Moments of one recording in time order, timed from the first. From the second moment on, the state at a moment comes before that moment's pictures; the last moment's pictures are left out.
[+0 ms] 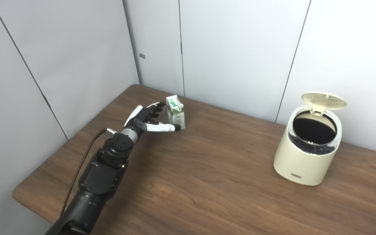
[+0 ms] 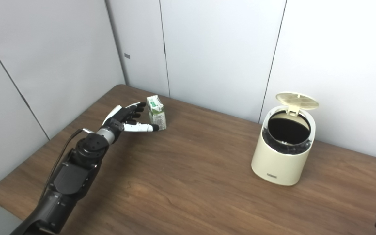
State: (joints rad) left arm -0.32 0.51 0.17 0.12 0.06 0.47 -0.09; right arm -0.02 -0.20 -0.14 -0.01 -0.07 -0.14 -0.03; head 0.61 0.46
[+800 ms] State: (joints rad) left arm -0.39 0.51 0.18 0.22 0.08 0.47 -0.07; right arm -0.01 -0.19 -0.13 -0.03 -0.08 -0.11 -0.03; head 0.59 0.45
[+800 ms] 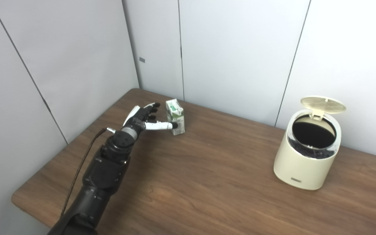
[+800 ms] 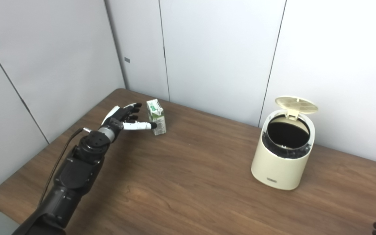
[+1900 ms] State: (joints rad) left arm -0.47 0.42 0.13 0.31 0.15 0.43 0.04; right arm 0.01 -0.18 -0.13 -0.06 -0.08 -0.09 -0.03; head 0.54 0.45
